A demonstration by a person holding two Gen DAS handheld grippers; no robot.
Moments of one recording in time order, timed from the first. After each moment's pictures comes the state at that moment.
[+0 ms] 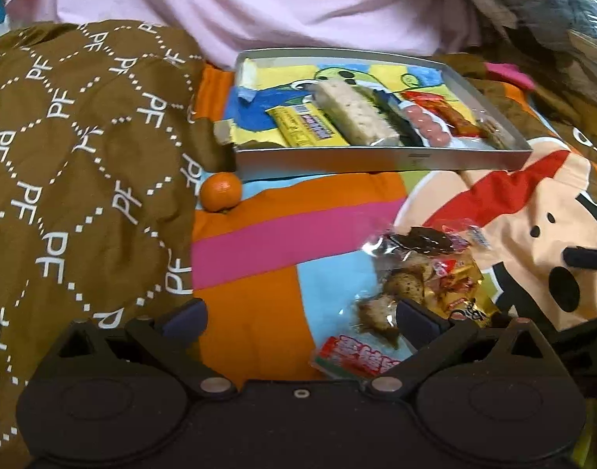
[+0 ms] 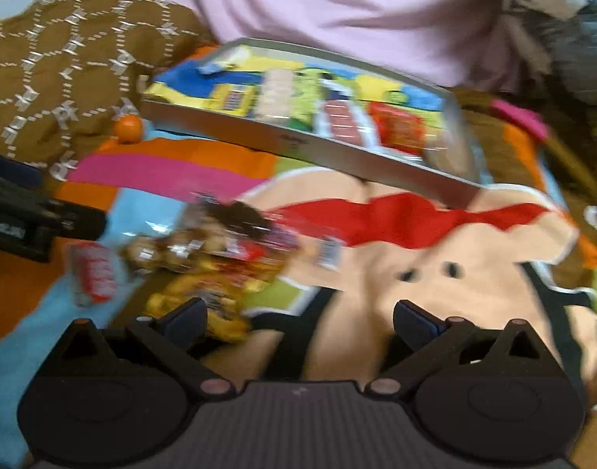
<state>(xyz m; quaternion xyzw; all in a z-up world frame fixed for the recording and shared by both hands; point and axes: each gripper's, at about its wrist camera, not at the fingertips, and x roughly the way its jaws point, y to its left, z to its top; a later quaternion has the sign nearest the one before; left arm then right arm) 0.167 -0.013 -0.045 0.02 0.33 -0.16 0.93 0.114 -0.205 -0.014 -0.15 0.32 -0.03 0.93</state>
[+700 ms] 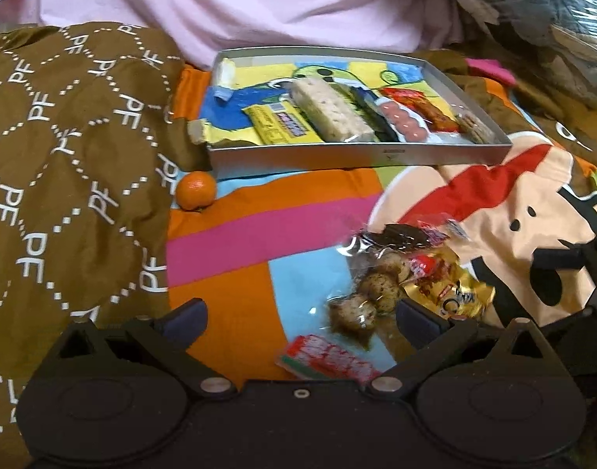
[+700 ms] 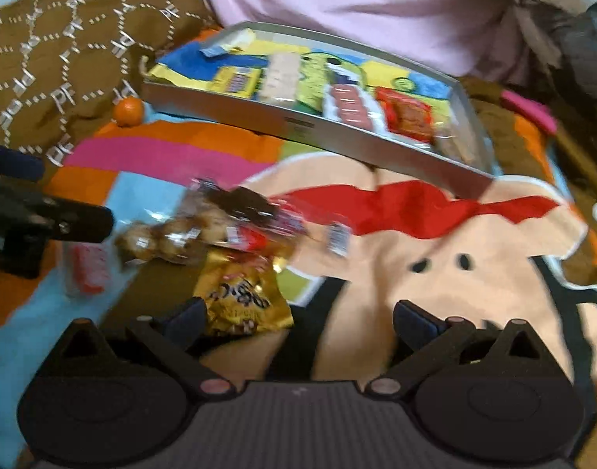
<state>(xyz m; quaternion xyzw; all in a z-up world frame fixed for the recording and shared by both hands) 0.164 -0.021 -0.046 0.02 0.33 -0.19 0.92 0.125 -0.201 -0.024 -0.16 0.34 -0.02 0.93</state>
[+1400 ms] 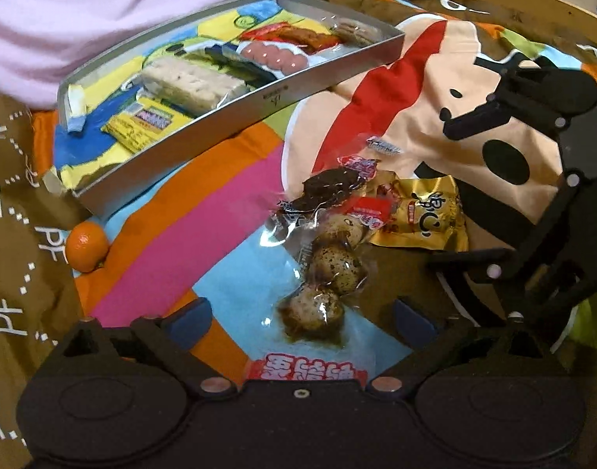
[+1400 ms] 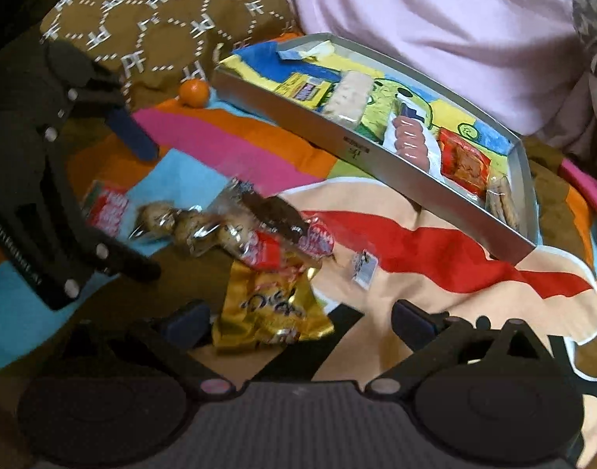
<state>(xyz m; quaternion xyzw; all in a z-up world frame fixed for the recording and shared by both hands) 0.194 -0.053 -0.064 0.20 0.35 -0.35 0.85 0.134 -0.203 -0.023 -0.25 0.33 0.09 0.91</state>
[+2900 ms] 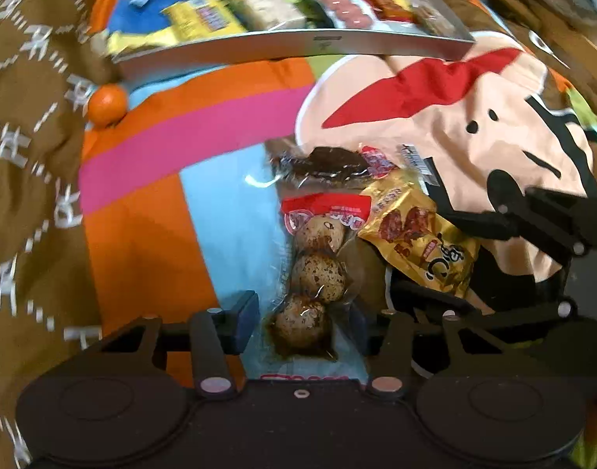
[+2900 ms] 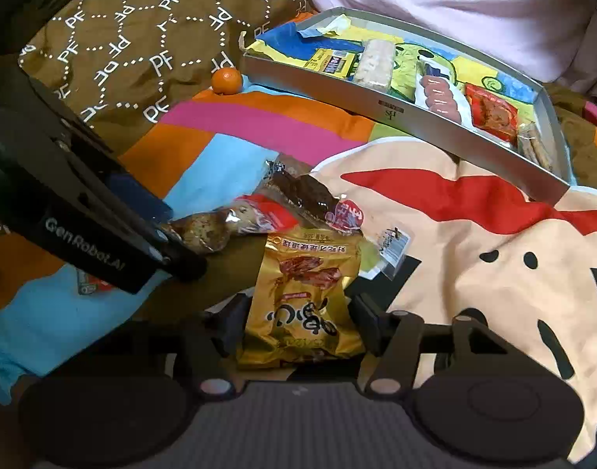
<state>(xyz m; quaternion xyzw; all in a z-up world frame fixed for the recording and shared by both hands) 0.167 -0.060 -0.055 0.04 0.50 -0.24 0.83 0.111 -0.201 -0.024 -0.18 0.38 0.13 0.90</state>
